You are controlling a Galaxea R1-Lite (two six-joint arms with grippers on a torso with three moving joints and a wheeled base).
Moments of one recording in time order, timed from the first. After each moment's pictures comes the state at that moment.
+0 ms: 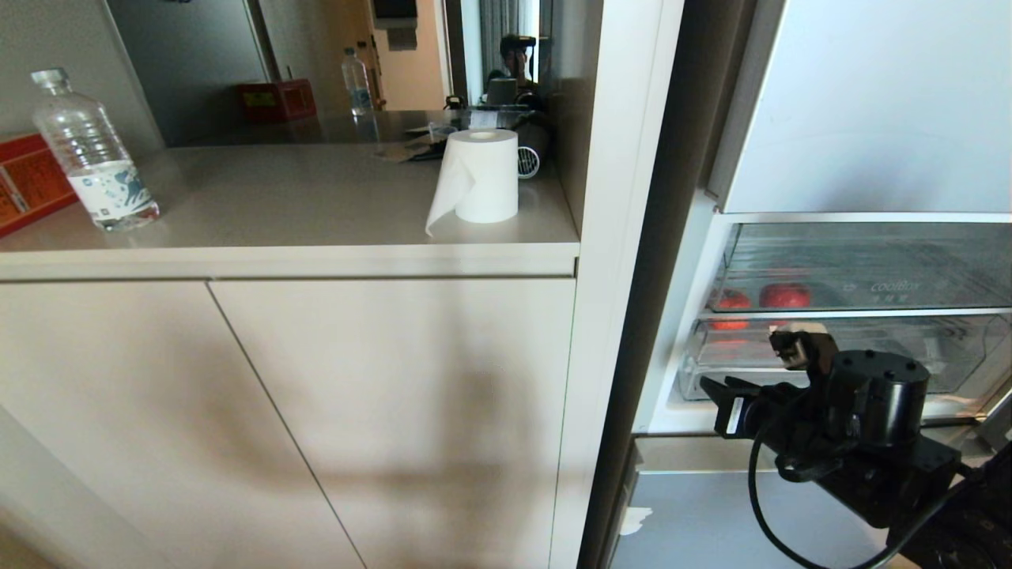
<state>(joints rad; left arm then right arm) 0.00 0.00 0.00 0.00 0.00 0.02 0.34 1.87 -0.40 -1.24 -0.17 0.18</state>
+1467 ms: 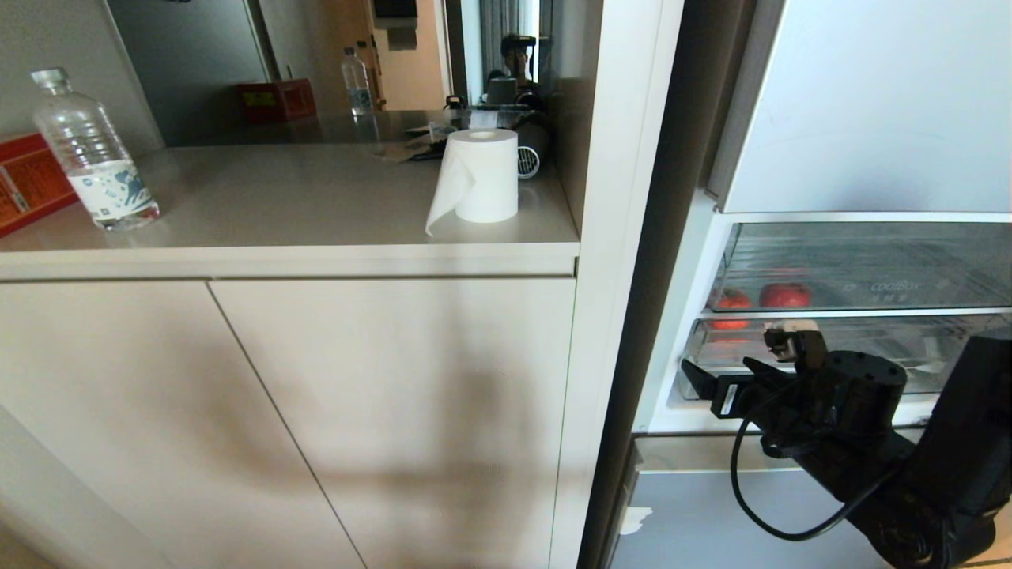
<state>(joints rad) 0.00 0.00 0.00 0.00 0.00 0.02 0.24 2.08 -0.44 -1.52 -0.09 0.10</state>
